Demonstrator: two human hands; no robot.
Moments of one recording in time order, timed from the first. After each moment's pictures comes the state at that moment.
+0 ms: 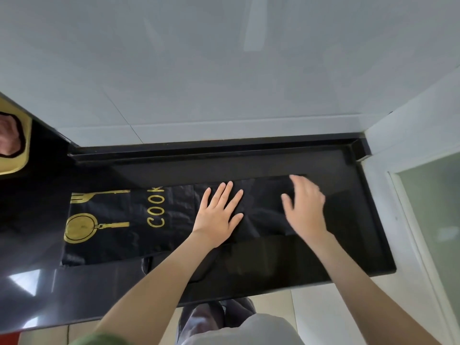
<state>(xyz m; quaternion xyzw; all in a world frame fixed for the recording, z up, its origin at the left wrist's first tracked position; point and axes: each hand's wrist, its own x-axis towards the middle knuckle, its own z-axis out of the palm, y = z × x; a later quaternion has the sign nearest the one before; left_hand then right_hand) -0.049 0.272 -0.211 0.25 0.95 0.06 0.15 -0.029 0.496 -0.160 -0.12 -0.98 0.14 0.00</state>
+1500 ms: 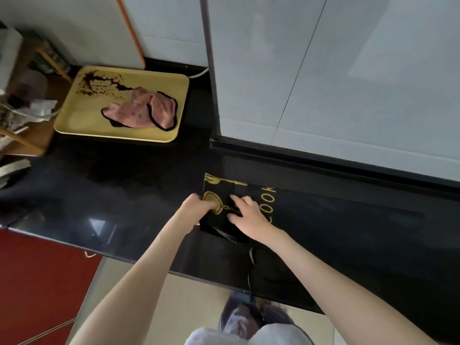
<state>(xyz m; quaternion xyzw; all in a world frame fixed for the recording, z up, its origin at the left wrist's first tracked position) -0.047 -0.002 -0.151 -0.38 0.71 0.52 0.27 -0.056 0.166 -0.163 0.09 -0.85 0.36 -0.38</state>
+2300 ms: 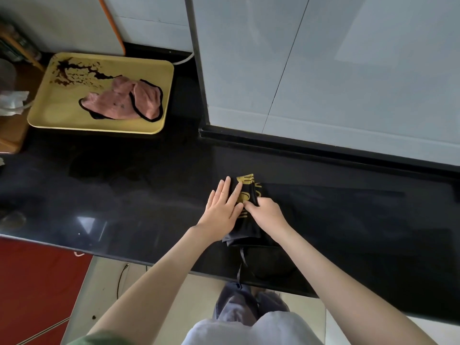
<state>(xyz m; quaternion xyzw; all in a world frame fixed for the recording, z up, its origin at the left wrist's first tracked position) -0.021 0.056 -0.176 0.07 0.94 0.22 0.24 -0.048 0.197 -0.159 -0.12 -0.84 0.41 -0.33</state>
